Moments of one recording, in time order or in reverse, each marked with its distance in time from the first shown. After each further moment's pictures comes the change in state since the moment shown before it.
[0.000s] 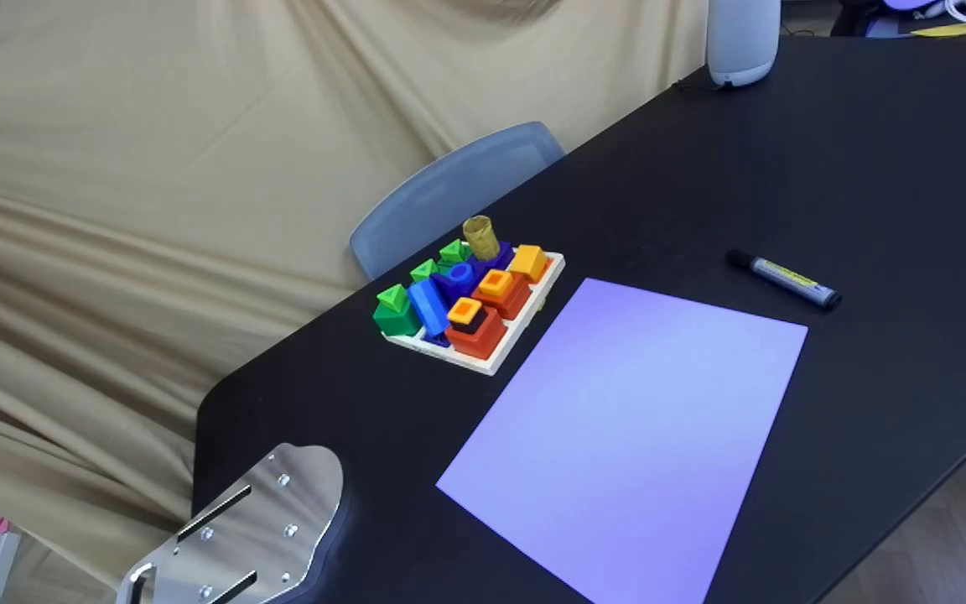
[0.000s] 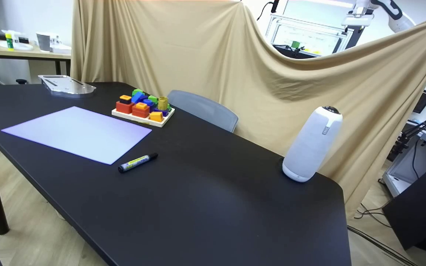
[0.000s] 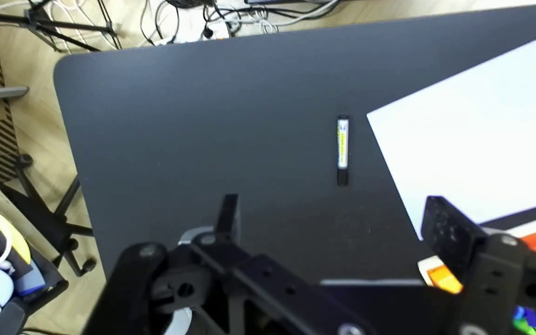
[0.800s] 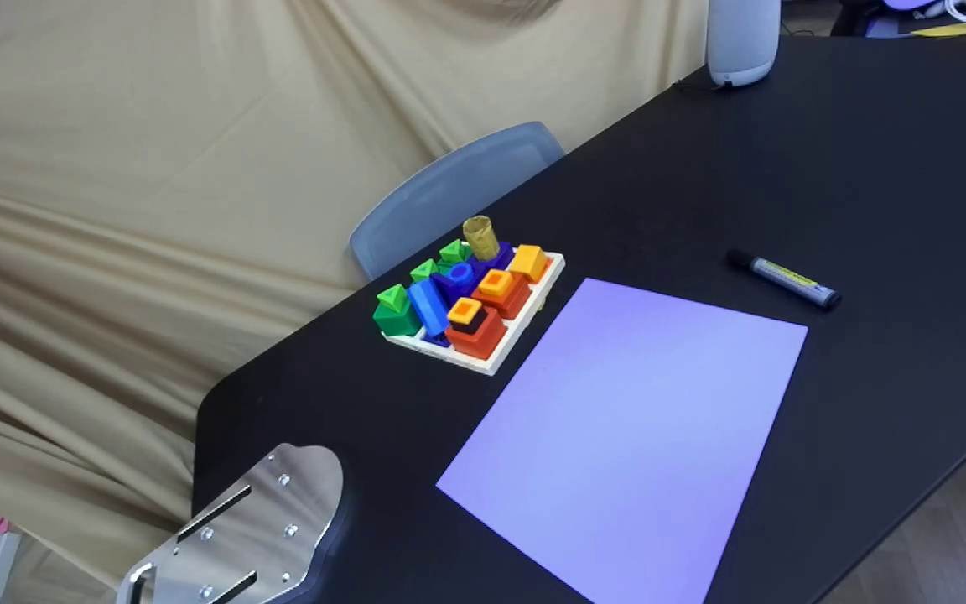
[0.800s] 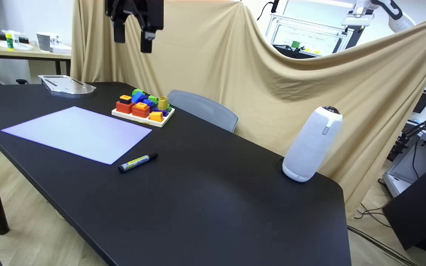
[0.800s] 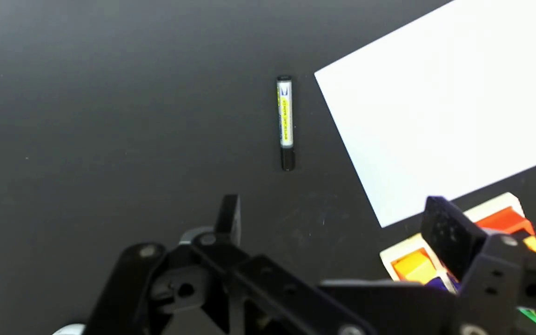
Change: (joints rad) arm 0.023 0.119 -0.080 -0.298 0.142 0.526 -0.074
